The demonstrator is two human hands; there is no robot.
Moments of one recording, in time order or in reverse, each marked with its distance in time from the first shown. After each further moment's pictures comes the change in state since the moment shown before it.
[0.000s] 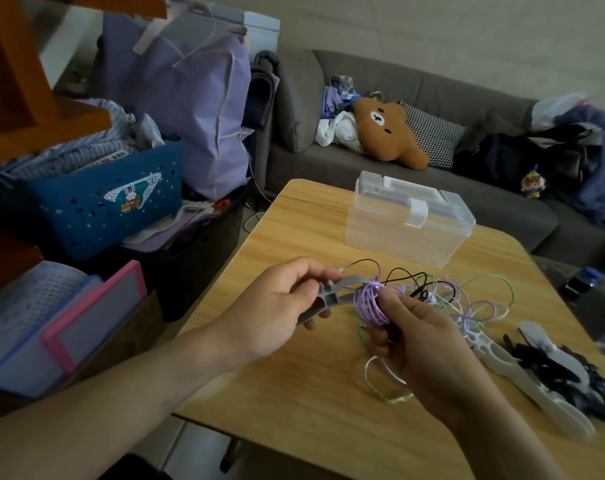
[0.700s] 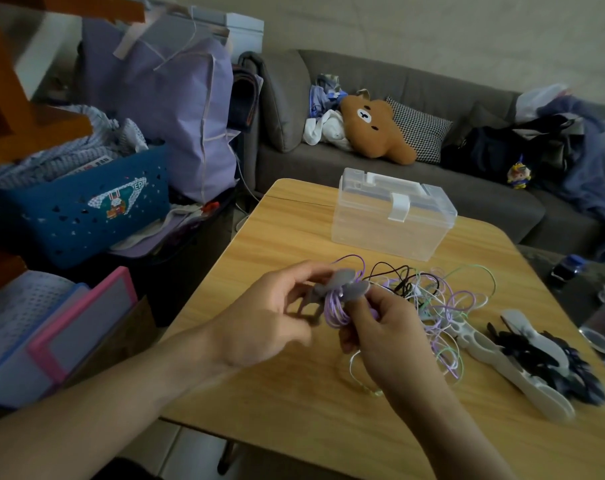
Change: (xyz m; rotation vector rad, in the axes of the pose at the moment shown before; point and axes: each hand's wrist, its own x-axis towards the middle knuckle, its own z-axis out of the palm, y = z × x) left_hand 0.003 -0.003 0.009 -0.128 -0.189 0.095; right_hand -0.005 0.006 0.018 -0.331 0.117 -0.262
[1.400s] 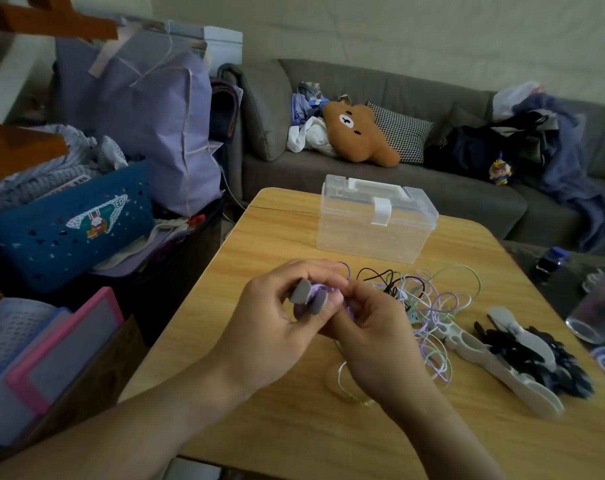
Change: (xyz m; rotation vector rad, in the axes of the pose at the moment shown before) left_hand 0.013 0.003 0.022 0.260 0.237 0.401; right_hand 0.004 0.000 -0.003 0.117 -0.083 -0.124
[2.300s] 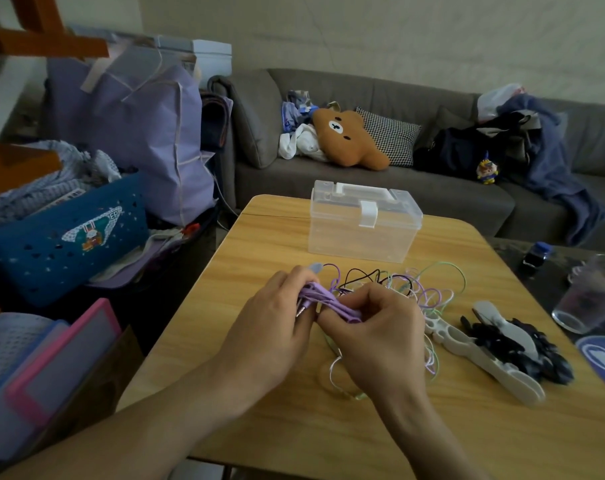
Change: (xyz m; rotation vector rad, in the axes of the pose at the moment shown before) left_hand -0.002 -0.012 0.010 0.543 -0.054 -0.031; right_hand -0.008 -0.007 0.000 -0.285 0.418 -0.046
